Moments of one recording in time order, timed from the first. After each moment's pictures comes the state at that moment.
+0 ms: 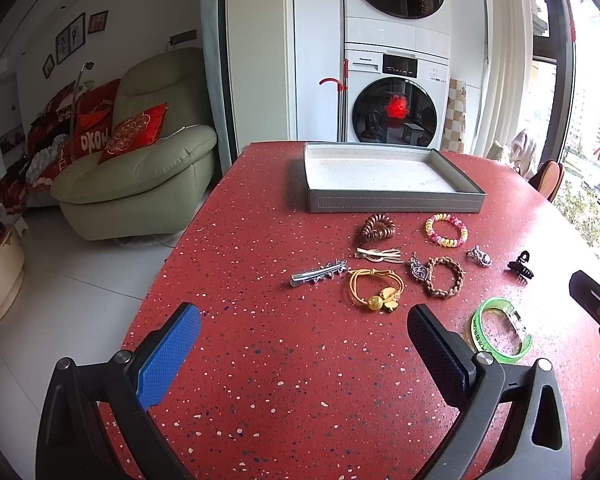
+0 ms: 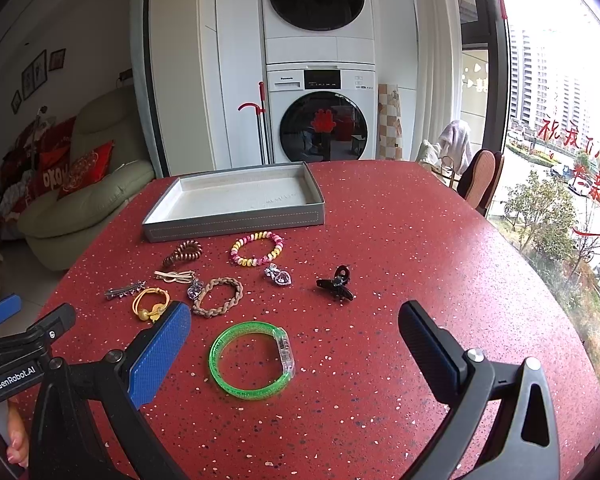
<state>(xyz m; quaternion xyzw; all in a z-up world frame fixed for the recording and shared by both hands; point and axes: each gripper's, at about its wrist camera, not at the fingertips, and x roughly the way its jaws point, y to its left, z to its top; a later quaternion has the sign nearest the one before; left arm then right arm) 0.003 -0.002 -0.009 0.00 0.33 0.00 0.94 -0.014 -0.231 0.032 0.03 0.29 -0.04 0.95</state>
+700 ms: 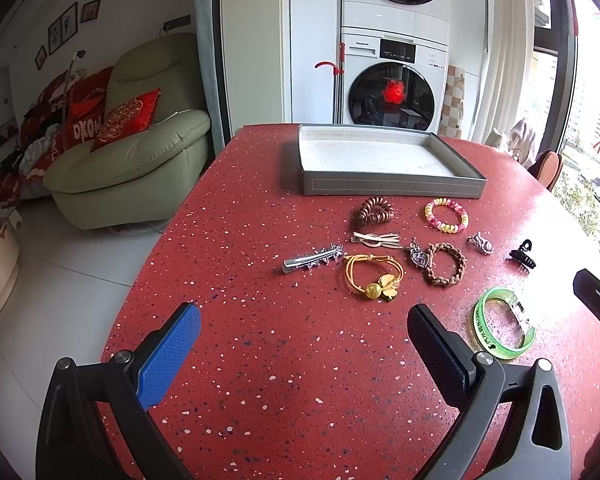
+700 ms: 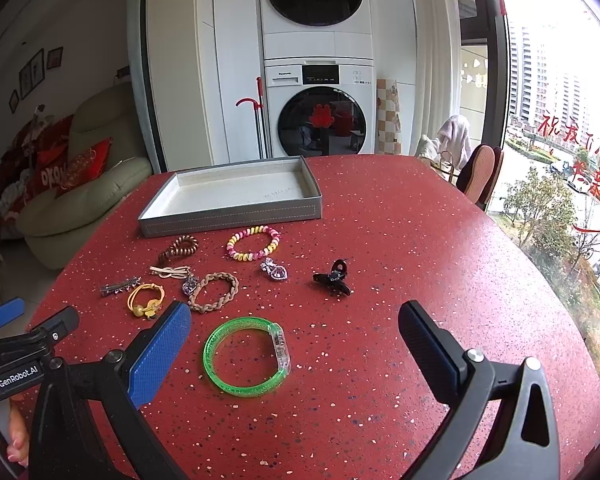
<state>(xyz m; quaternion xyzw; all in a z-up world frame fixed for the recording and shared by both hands) 0.017 -0.003 -0.020 0.00 0.36 -0.01 0.93 -0.012 -0.236 0.023 0.03 0.31 -0.04 0.95</state>
